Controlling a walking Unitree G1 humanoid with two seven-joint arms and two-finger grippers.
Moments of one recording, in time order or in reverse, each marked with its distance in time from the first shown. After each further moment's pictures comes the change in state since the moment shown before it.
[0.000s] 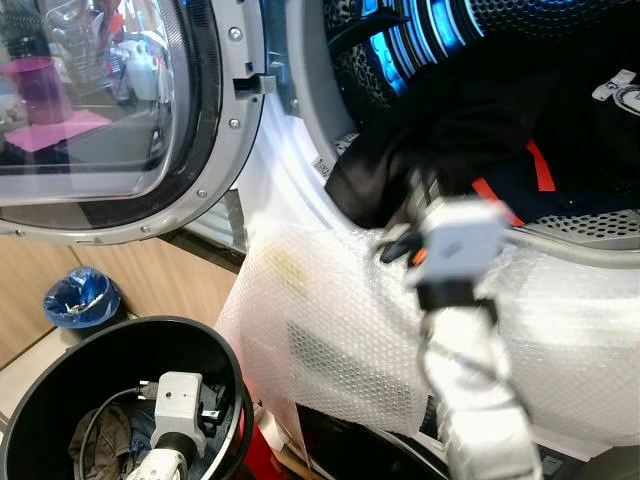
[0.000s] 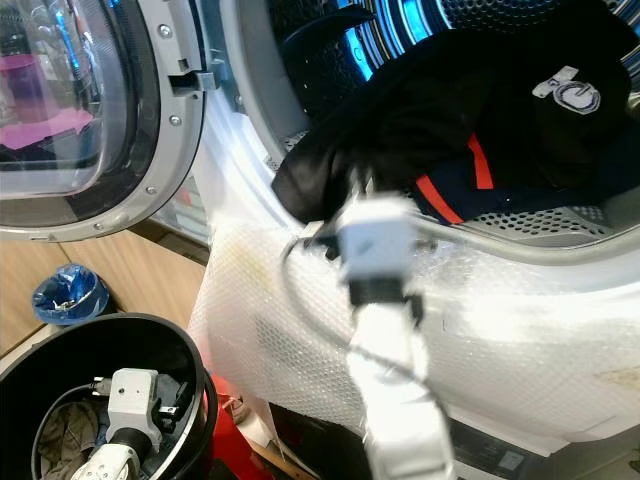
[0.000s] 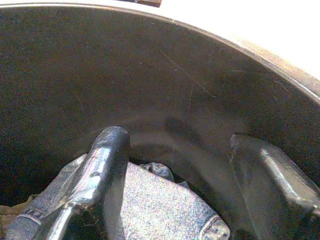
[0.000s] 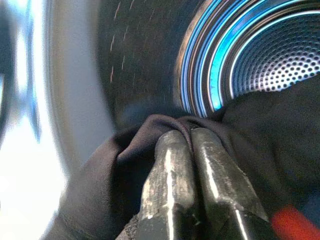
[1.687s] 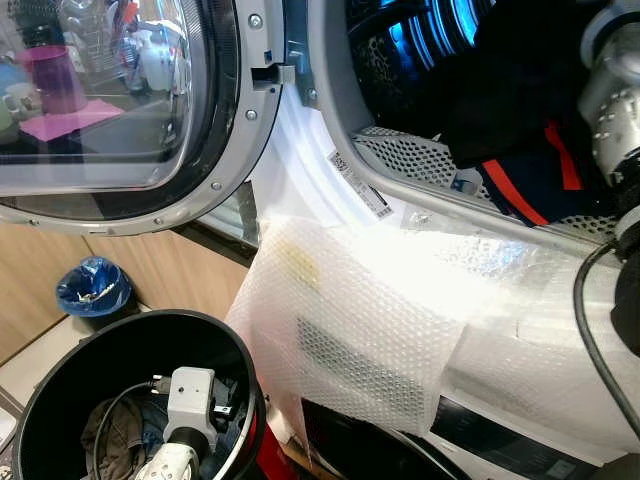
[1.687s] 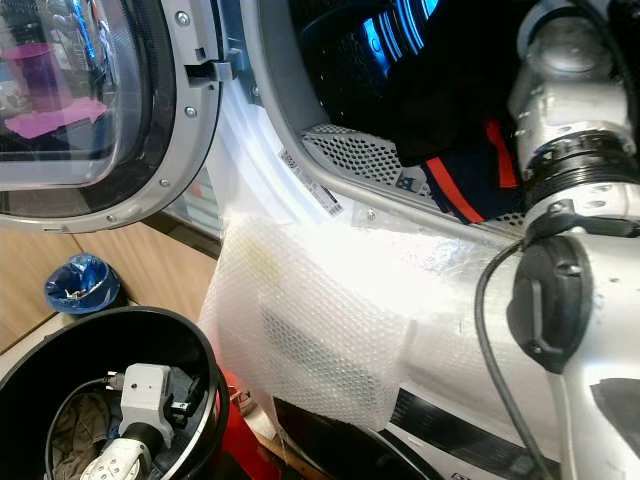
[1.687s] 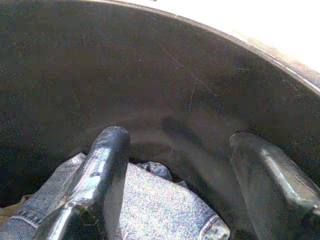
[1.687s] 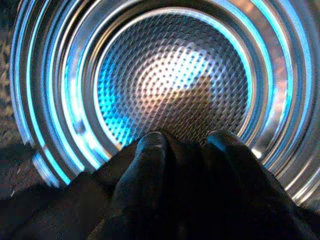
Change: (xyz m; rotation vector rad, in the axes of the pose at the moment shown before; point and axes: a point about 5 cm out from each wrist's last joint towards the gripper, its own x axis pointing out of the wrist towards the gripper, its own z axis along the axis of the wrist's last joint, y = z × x) left arm 0.005 -0.012 0.005 0.003 -0.017 -0.044; right arm 0.168 -0.144 0.080 -0.314 0.176 -0.458
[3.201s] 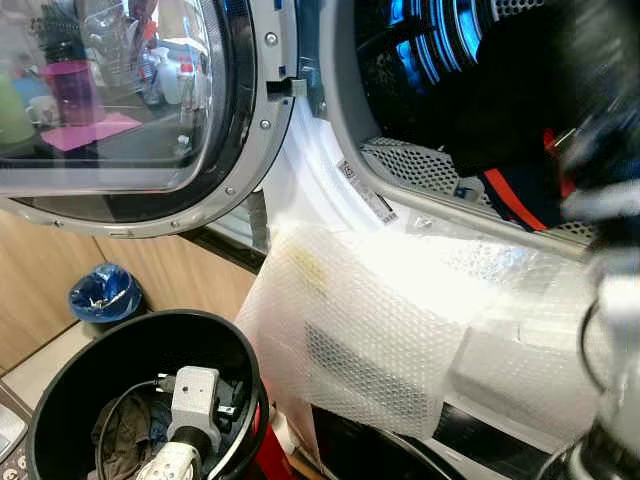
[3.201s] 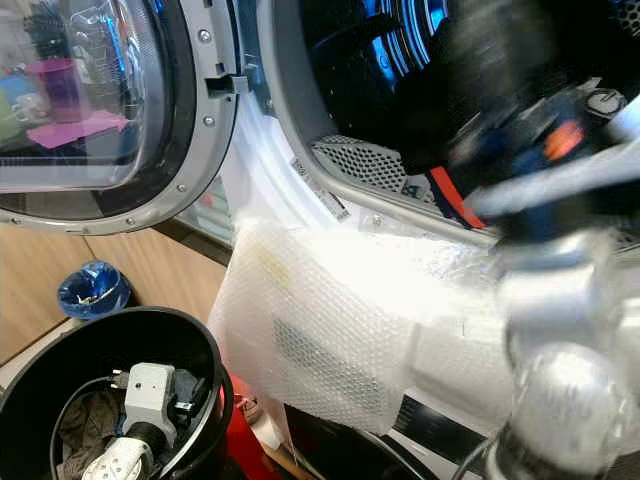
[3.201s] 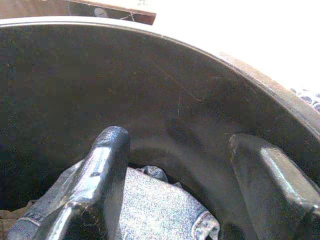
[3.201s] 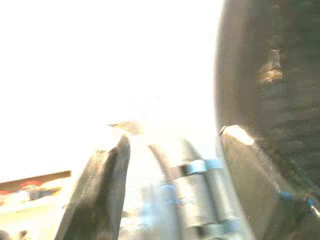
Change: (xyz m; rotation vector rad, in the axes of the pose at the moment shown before) left arm 0.001 -0.003 0.000 0.000 -0.003 -0.034; right arm -0.223 0.022 -0.011 0.898 -0.287 1.156
